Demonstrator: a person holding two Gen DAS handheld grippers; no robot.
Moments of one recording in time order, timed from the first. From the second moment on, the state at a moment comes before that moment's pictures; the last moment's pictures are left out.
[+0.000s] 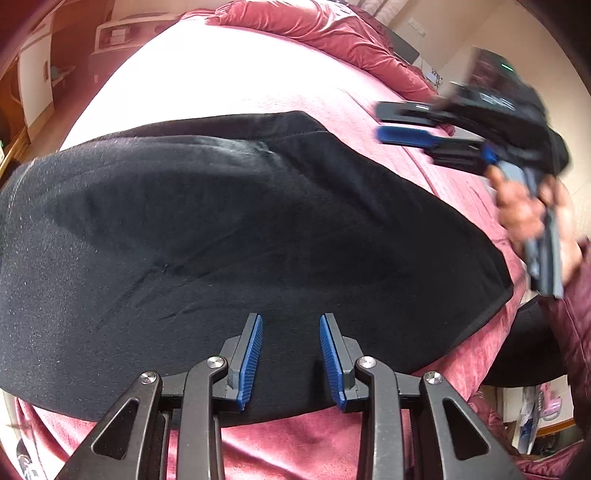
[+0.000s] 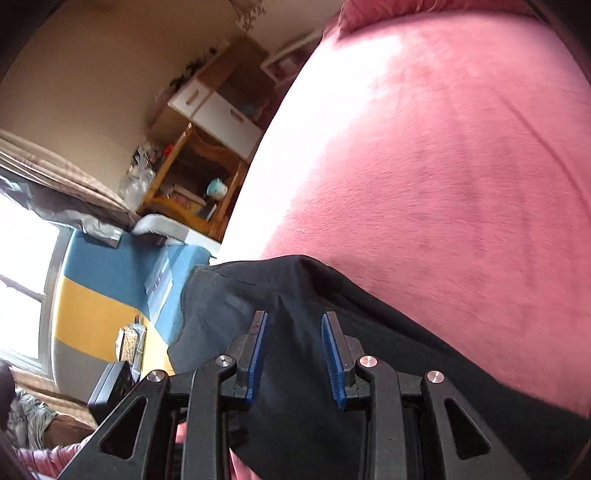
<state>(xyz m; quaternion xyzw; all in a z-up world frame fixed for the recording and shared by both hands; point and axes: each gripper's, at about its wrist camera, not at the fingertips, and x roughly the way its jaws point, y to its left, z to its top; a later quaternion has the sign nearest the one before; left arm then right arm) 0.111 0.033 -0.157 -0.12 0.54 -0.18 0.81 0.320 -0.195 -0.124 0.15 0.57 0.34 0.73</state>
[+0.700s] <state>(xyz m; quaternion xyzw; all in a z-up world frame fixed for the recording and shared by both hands) 0.127 0.060 -0.176 -0.16 0.55 -0.18 0.80 0.348 -0.145 -0.118 0.08 0.56 0.38 0.73</state>
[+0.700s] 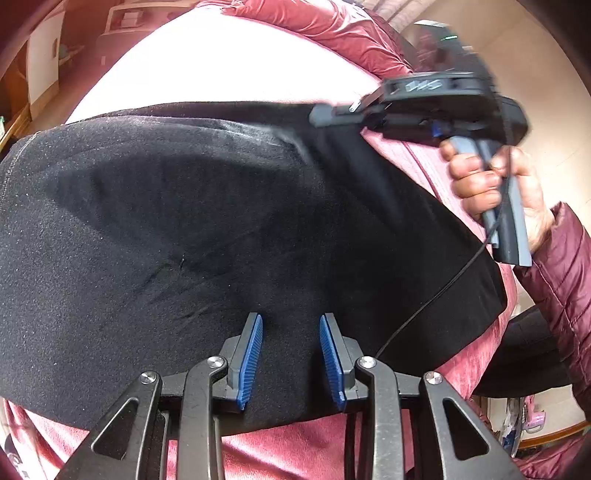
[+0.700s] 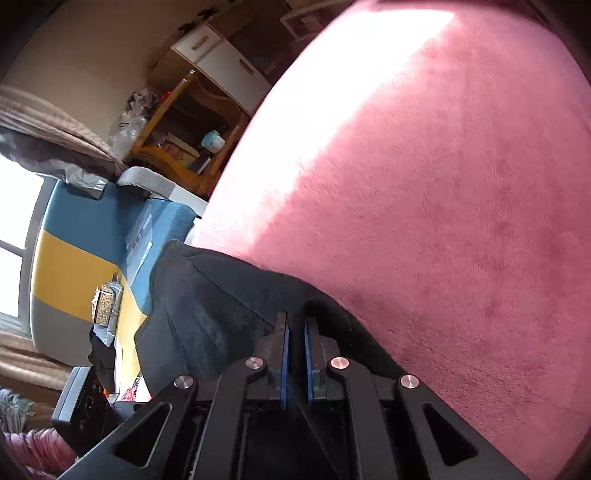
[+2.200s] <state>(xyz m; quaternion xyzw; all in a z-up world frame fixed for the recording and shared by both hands) 0.059 0.333 -0.212 -0.51 0.53 0.04 0.68 0.162 -0.191 -0.160 0.08 0.57 0.23 0.79</state>
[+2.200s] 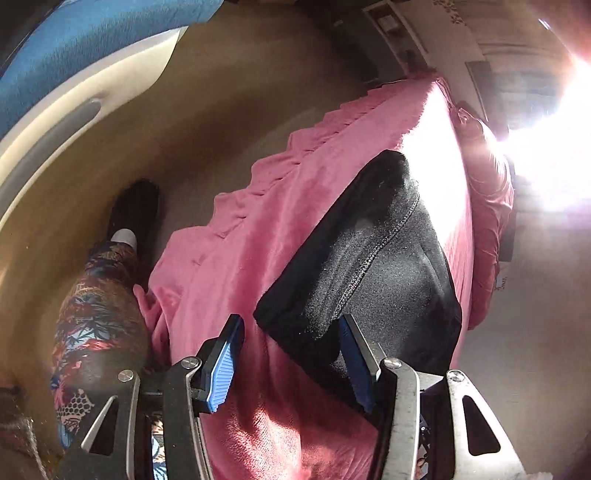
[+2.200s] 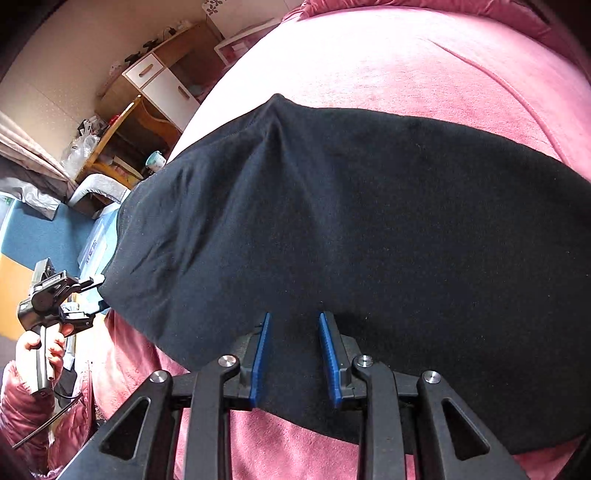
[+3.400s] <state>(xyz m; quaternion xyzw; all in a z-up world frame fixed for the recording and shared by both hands) 0.090 0.189 -0.099 -0.27 0.48 -0.07 0.83 0.108 -0.448 -0.147 0.37 0.47 0.05 0.80</state>
